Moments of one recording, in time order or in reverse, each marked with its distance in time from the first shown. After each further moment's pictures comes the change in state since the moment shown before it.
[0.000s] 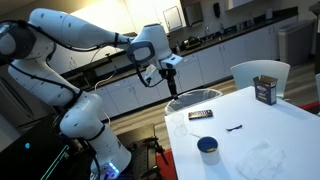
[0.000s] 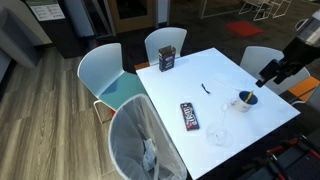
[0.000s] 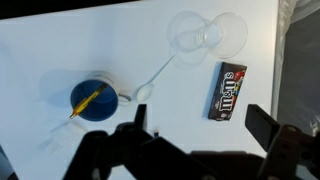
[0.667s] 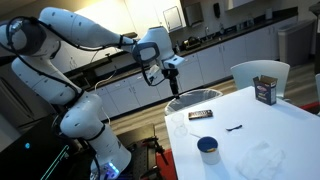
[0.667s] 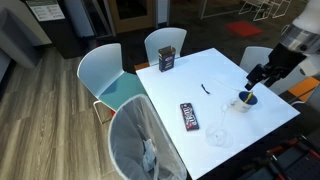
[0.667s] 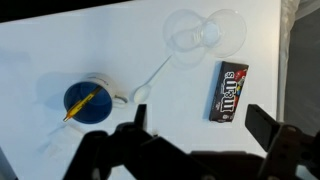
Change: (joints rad) arm 0.018 0.078 0.046 0.040 -0.034 0.030 0.122
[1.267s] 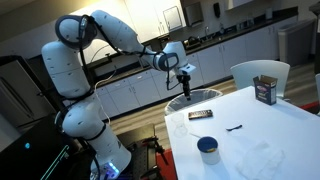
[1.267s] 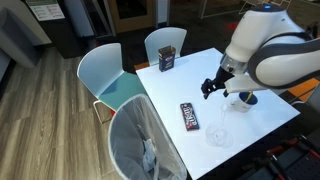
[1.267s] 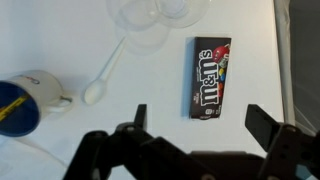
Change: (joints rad) arm 0.095 0.454 0.083 0.255 -0.167 0.193 0.395
